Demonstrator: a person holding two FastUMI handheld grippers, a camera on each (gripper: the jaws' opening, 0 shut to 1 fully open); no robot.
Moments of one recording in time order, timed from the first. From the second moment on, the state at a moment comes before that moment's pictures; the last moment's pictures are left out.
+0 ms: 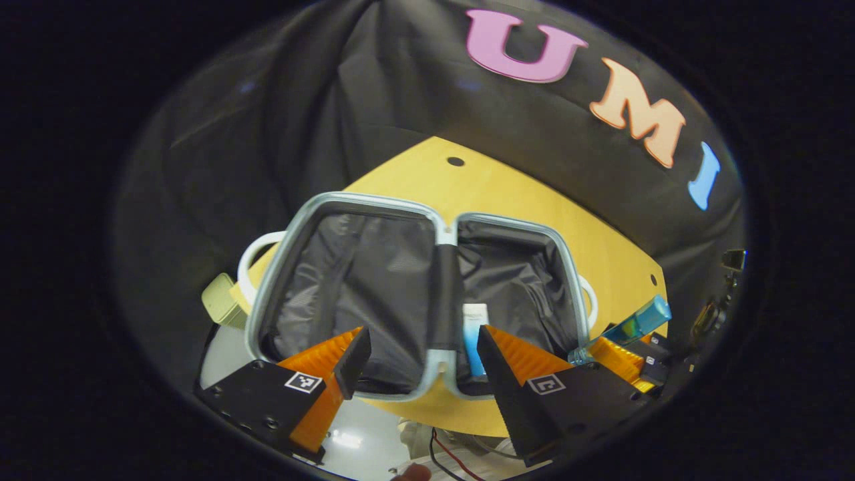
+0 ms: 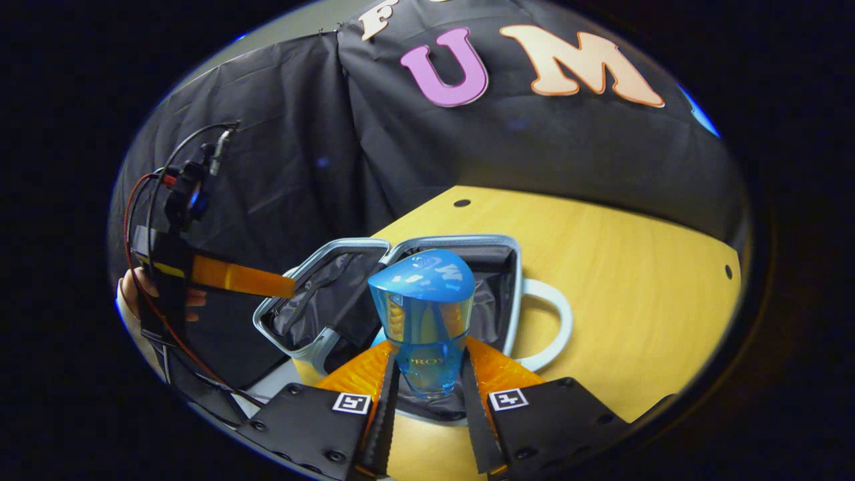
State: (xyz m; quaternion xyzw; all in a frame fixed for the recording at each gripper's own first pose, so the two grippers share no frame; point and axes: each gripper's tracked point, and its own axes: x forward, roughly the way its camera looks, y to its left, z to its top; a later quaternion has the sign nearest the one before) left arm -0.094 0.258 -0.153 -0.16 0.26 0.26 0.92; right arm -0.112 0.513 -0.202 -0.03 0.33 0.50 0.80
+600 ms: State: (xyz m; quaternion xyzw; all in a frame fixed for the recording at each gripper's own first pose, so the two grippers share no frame) left arm -0.182 0.367 -0.162 -0.24 0.21 0.36 0.88; right arm -0.126 0.537 -0.270 -0.08 0.41 0.47 0.78
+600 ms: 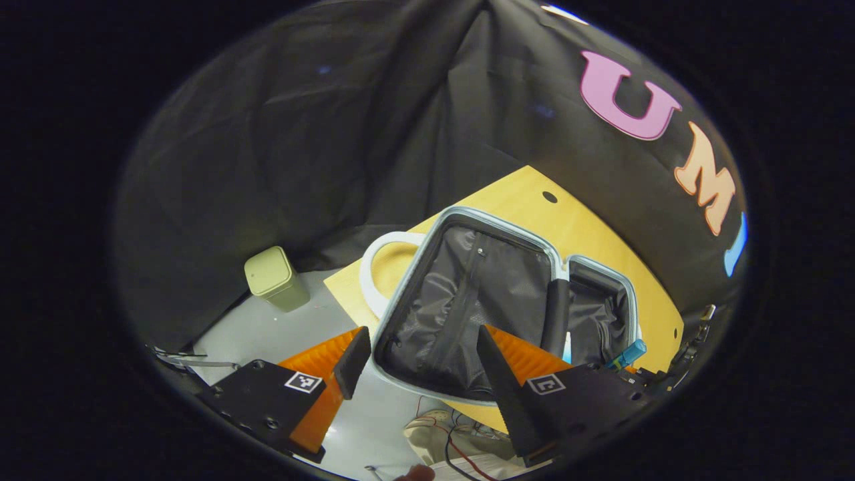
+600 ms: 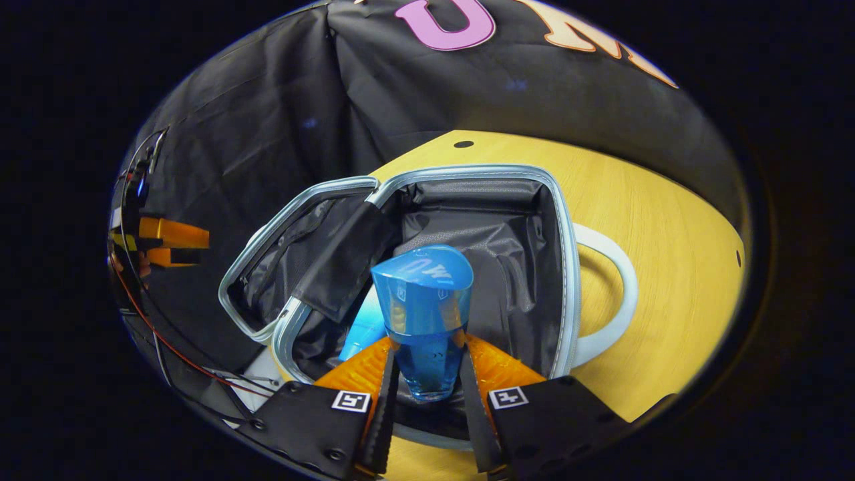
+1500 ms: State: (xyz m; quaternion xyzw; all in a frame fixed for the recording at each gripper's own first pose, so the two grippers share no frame) left arm -0.172 0.464 -0.216 -0.35 0.16 0.37 0.84; right arm -0.109 0.476 -0.159 0.00 0.29 0.43 0.85
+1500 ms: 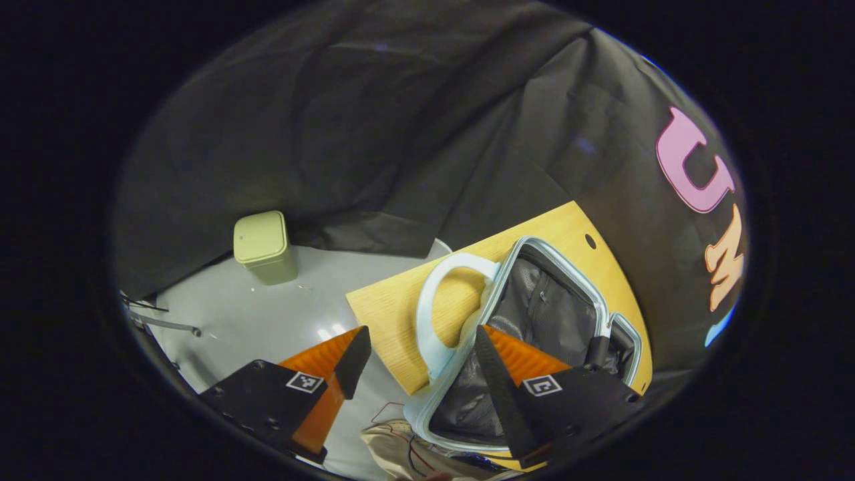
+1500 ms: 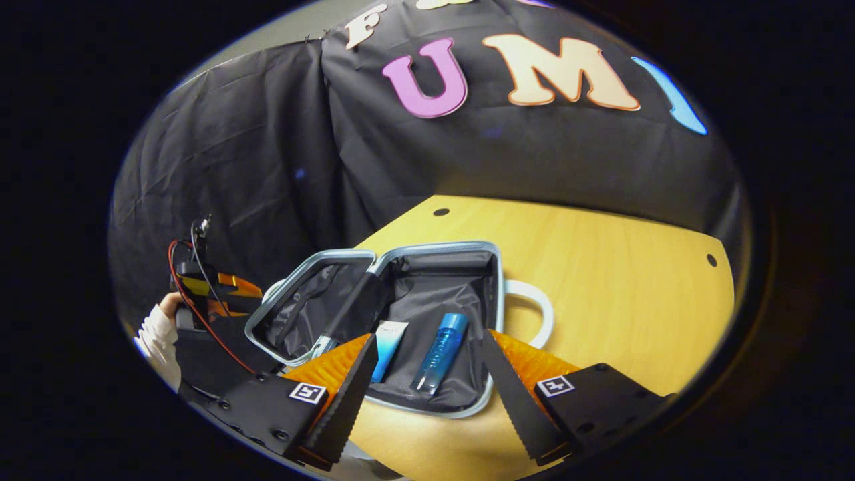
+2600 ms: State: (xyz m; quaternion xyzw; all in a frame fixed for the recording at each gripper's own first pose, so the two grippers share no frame) left arm -0.134 0.487 -0.229 -0.37 0.18 0.31 0.86; right arm -0.121 0.419 -0.142 0.00 0.29 0.39 0.87
